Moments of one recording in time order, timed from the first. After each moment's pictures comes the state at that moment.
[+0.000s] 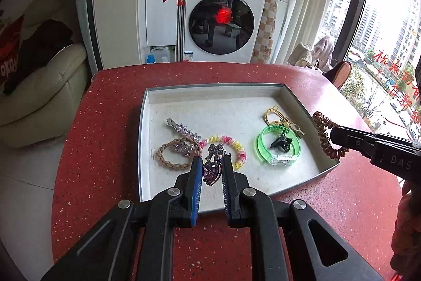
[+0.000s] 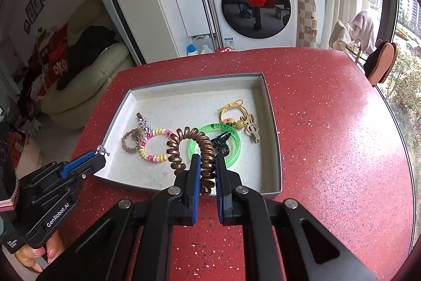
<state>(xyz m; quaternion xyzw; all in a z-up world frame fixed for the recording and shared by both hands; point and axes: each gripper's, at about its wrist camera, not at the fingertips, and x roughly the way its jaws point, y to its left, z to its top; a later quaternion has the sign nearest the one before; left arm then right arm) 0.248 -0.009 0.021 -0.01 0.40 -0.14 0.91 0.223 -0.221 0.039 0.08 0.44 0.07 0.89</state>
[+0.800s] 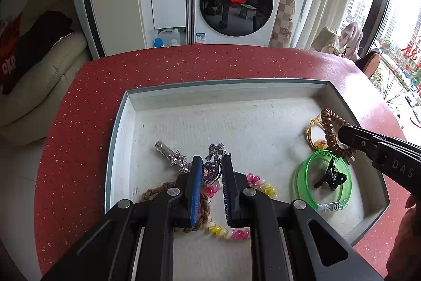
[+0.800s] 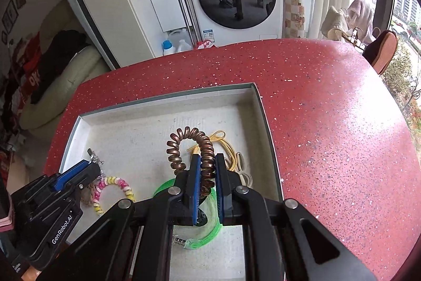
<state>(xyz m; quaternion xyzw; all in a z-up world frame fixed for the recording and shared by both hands) 0.335 -0.041 -0.034 0.01 0.45 -0.10 0.89 0.317 -0.237 -0.014 0.10 0.47 0.01 0.88</state>
